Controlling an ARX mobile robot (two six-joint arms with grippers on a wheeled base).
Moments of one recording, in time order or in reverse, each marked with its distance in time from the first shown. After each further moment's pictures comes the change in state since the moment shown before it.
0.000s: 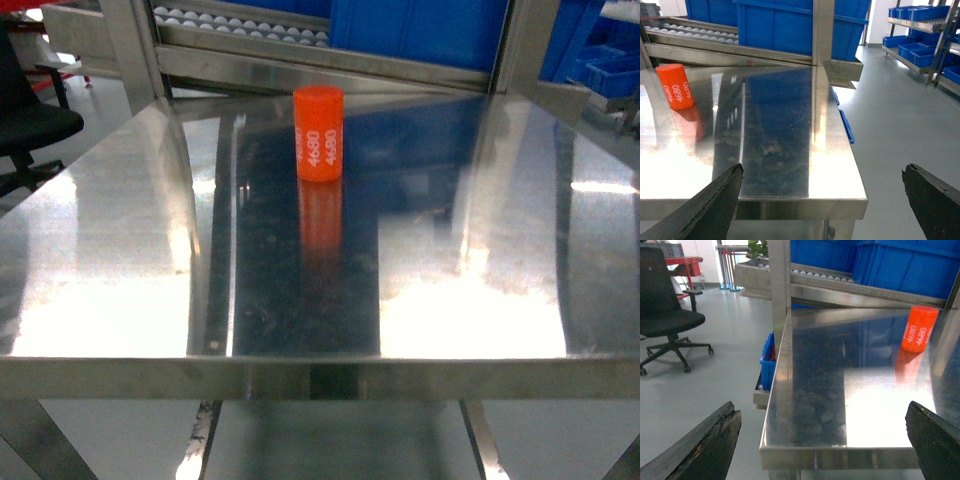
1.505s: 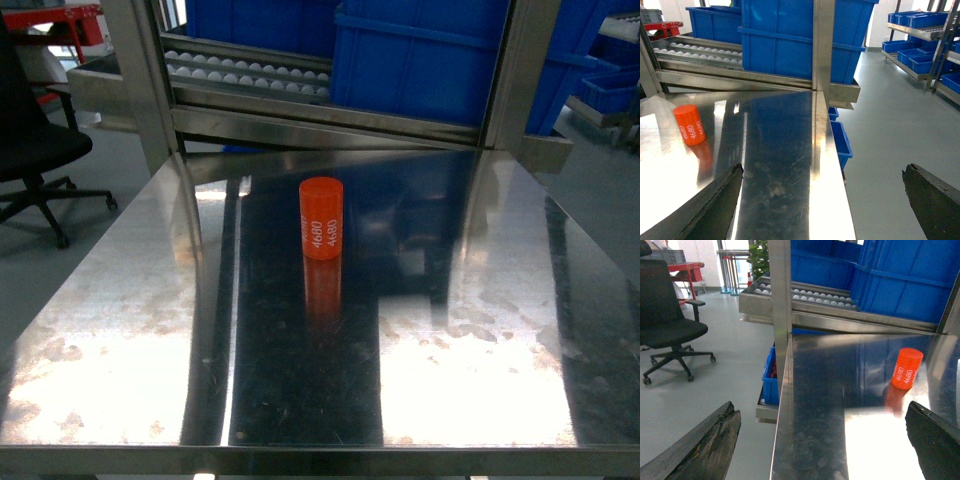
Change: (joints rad) left arm 0.000 0.000 0.000 0.000 0.002 0.000; right arm 0.000 0.000 0.000 0.000 0.000 0.000
